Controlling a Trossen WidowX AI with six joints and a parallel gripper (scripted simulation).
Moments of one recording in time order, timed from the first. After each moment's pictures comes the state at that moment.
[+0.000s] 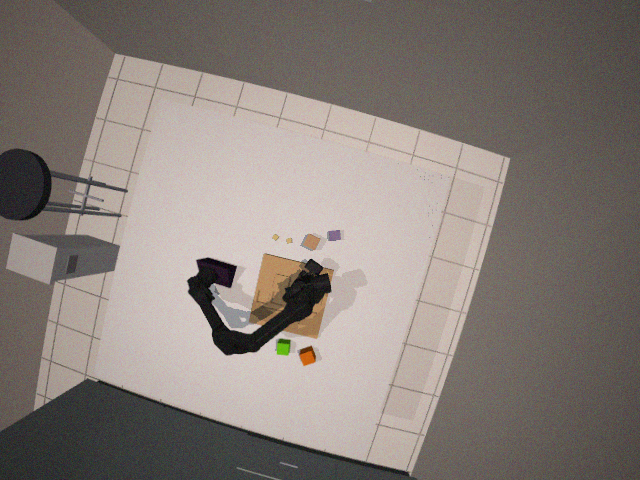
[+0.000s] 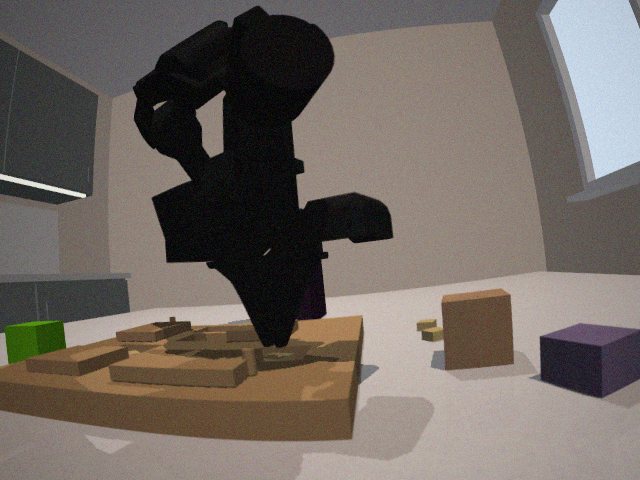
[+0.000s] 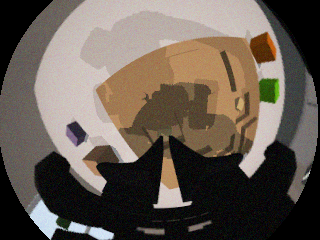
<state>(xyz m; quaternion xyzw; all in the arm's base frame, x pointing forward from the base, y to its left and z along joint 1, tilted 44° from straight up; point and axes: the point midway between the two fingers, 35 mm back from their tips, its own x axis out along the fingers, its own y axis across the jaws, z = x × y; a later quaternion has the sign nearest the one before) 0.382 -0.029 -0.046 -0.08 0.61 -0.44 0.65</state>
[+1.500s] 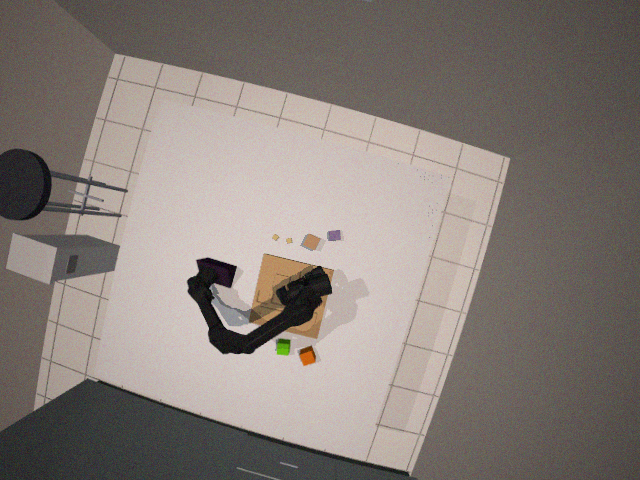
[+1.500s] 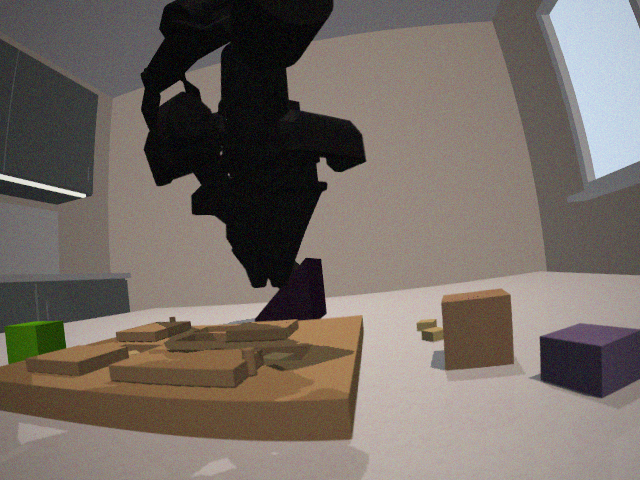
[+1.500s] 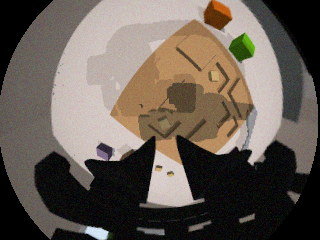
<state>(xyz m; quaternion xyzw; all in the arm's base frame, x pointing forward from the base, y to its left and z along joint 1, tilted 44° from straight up) 0.390 0.003 -0.012 0.07 0.50 -0.56 0.66</state>
